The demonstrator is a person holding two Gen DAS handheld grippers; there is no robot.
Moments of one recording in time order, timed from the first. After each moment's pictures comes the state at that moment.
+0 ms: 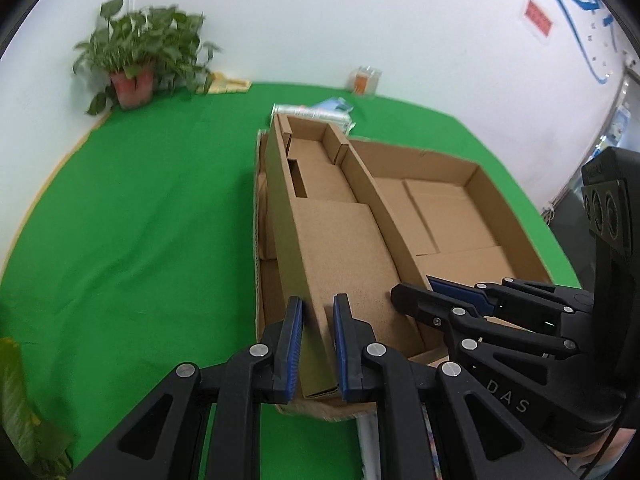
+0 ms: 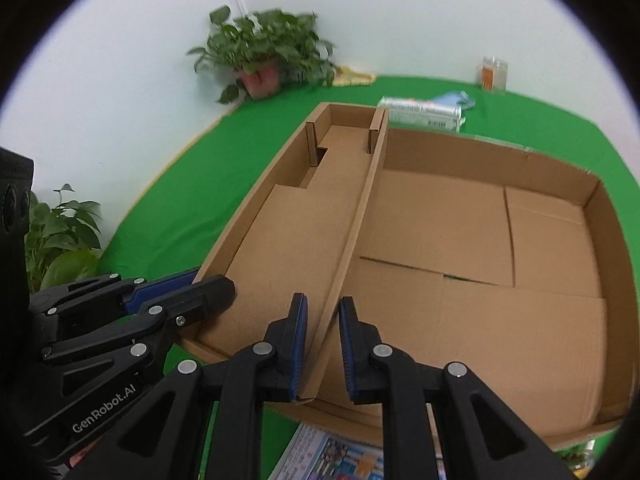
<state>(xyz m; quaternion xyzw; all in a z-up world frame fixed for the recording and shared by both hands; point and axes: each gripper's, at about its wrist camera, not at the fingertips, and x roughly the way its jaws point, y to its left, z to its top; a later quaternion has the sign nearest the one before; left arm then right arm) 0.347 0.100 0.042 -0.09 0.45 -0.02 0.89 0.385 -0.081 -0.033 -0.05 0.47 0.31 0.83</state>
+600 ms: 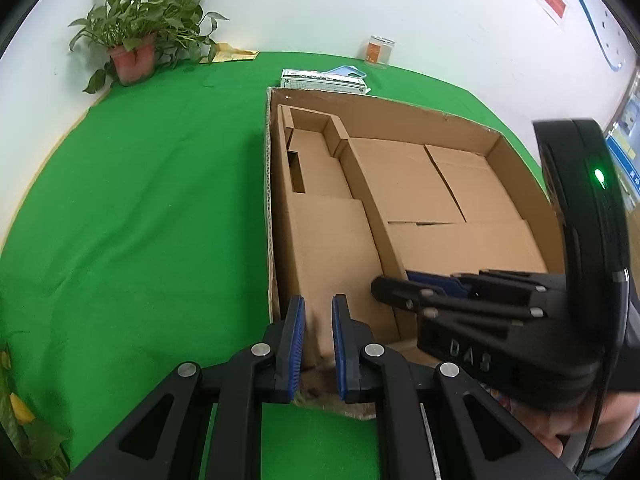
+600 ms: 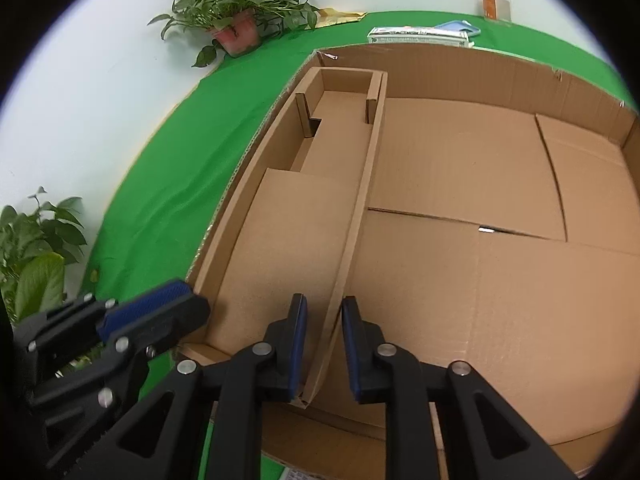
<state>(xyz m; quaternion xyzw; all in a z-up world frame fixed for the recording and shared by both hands) 0.350 0.110 -0.012 -0.09 0.48 -0.01 0.87 0.419 -0.064 -0.084 -0.03 0.55 0.31 0.78</state>
